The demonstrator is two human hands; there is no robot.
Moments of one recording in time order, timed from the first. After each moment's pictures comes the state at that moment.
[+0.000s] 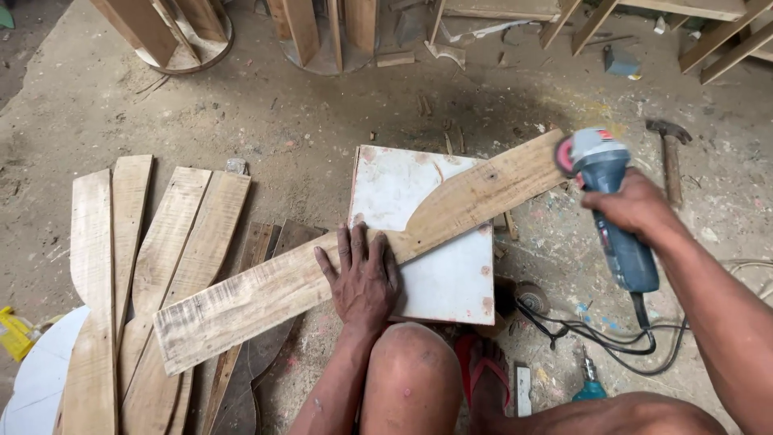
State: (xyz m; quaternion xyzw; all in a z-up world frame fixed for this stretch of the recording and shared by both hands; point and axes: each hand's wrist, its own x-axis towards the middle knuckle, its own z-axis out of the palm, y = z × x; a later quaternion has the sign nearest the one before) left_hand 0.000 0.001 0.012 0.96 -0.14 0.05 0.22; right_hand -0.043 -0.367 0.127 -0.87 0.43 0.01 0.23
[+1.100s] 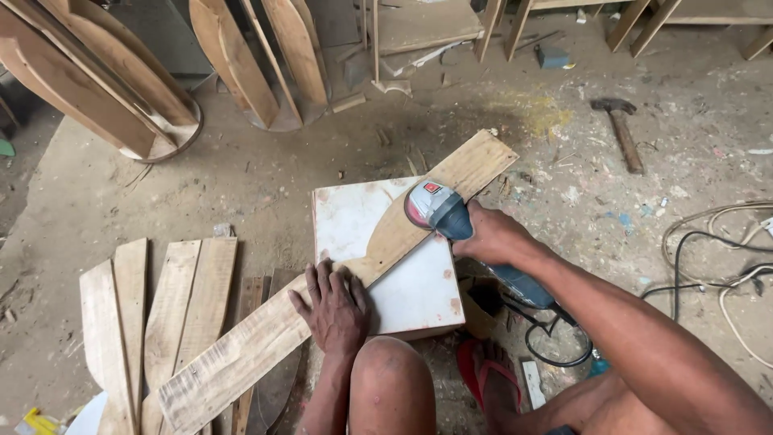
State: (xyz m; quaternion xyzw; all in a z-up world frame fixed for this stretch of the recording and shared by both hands) left_hand 0.001 0.004 -0.009 0.97 -0.13 0.06 0.17; right_hand -0.044 -0.279 0.120 -0.91 0.27 0.20 0.25
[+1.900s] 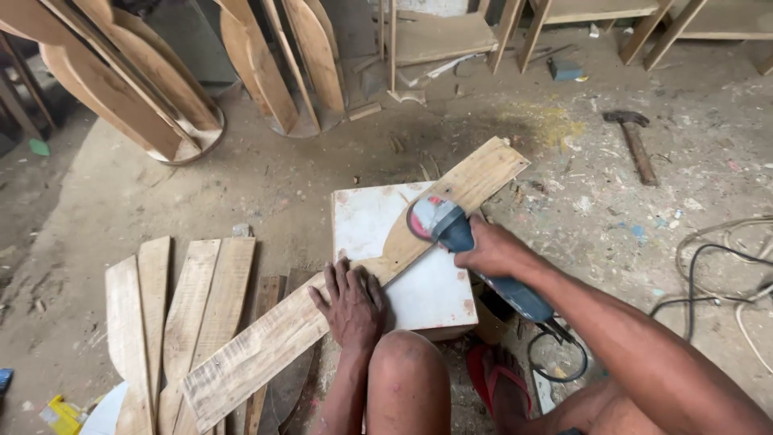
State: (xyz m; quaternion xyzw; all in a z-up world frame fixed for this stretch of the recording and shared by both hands) left_hand -0.001 0.001 0.001 0.97 -0.12 0.03 0.20; right_hand -0.051 -0.248 0.131 -0.90 0.26 0.20 0.27
